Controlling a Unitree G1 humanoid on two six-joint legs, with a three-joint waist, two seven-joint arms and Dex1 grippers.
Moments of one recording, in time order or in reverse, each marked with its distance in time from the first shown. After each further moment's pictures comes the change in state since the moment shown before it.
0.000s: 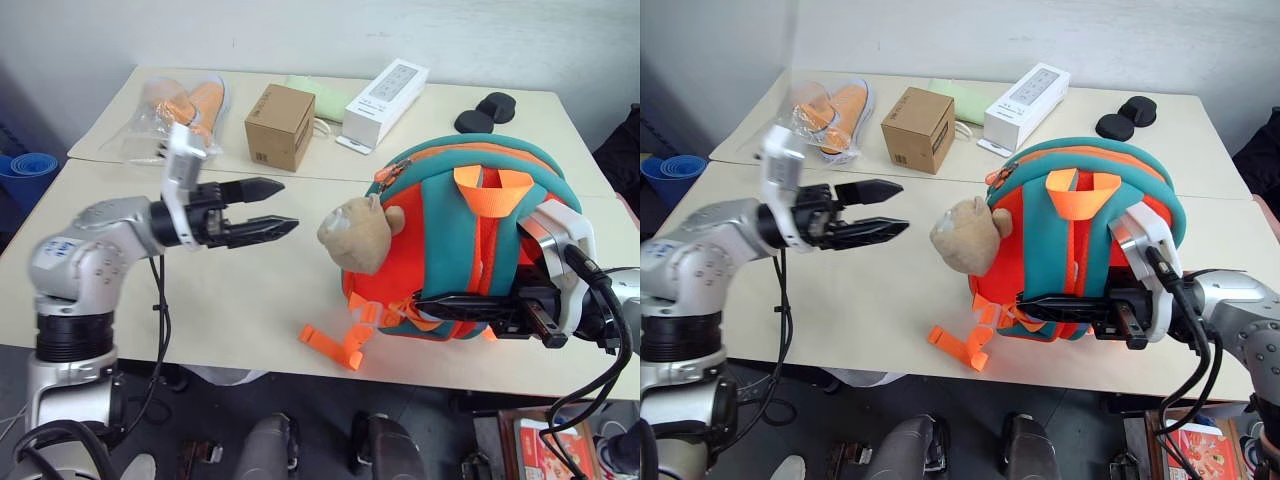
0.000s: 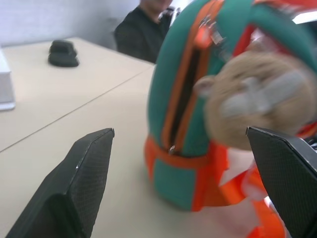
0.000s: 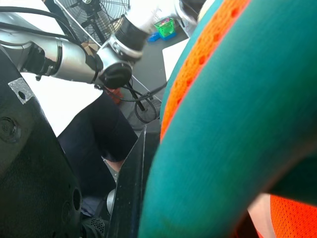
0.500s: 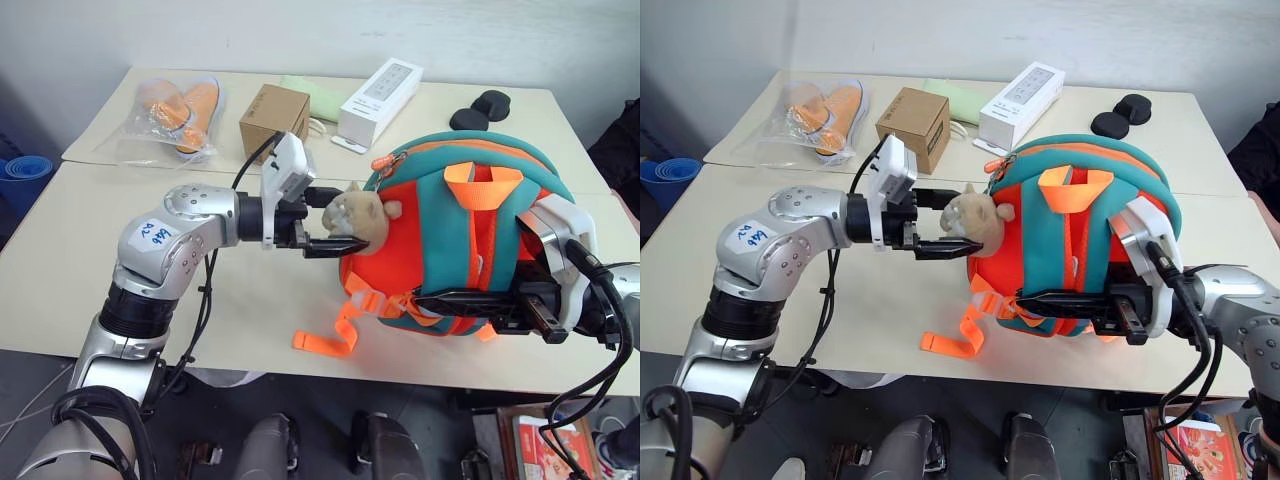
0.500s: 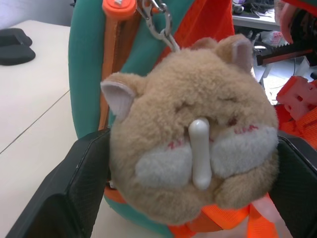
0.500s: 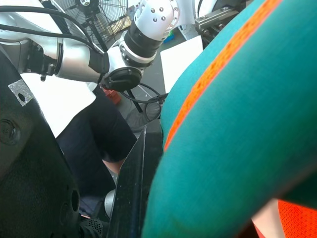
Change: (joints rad) left arm -0.125 -0.131 -0.355 0.027 0.287 -0.147 0.109; right arm -0.024 0.000 0.007 0.008 -0.002 0.001 0.000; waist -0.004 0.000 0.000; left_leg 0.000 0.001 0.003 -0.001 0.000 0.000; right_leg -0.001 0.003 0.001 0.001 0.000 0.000
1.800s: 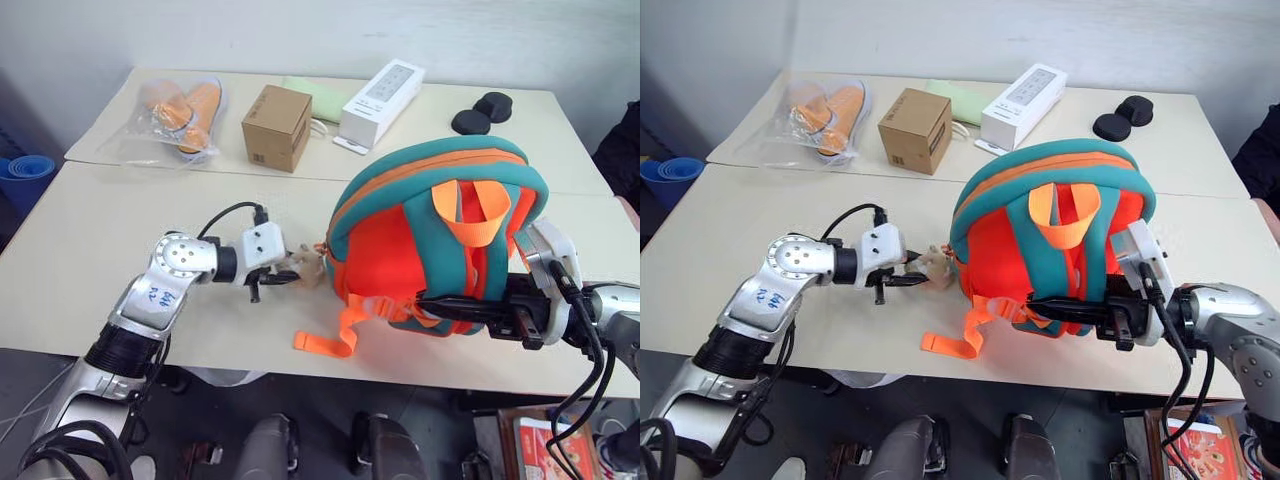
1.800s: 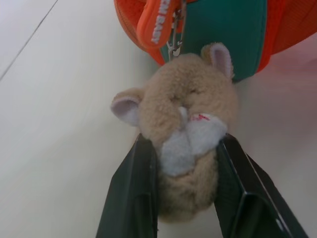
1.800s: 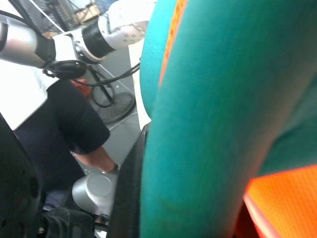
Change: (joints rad) left arm 0.304 0.139 -0.046 0.109 0.384 -0.392 -0.131; right arm 0.125 0.008 0.002 0.034 -0.197 -0.125 0.043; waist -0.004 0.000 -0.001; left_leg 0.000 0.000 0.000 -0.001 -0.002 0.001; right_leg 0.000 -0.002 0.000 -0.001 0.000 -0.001
